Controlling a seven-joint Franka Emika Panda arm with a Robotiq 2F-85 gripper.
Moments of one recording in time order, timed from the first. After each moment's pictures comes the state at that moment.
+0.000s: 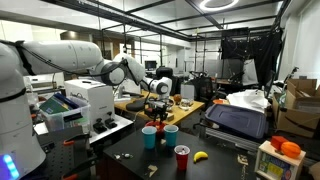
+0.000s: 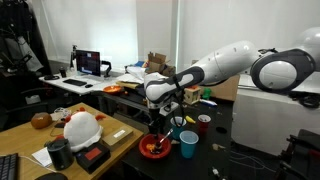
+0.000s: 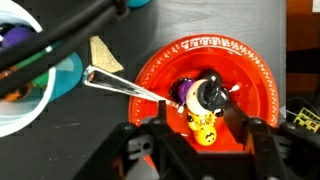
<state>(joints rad) 0.22 1.45 0.10 -0.67 -0.02 1.91 -0.06</state>
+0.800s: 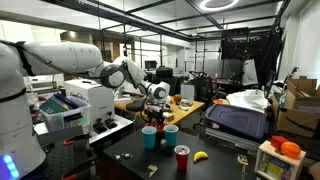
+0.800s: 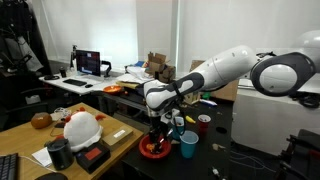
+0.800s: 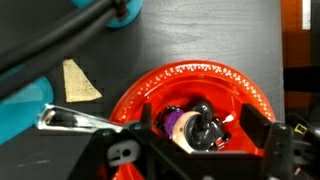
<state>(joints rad) 0.22 1.48 0.12 -0.69 -0.01 1.90 -0.06</state>
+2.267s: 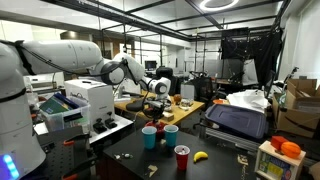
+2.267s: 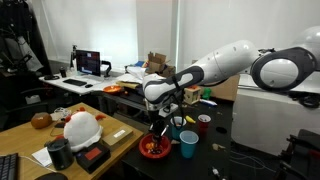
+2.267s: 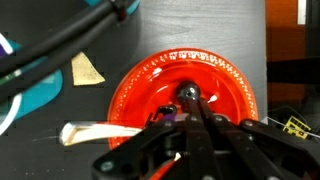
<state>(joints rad) 0.22 1.44 0.13 -0.69 -0.01 1.88 -0.06</state>
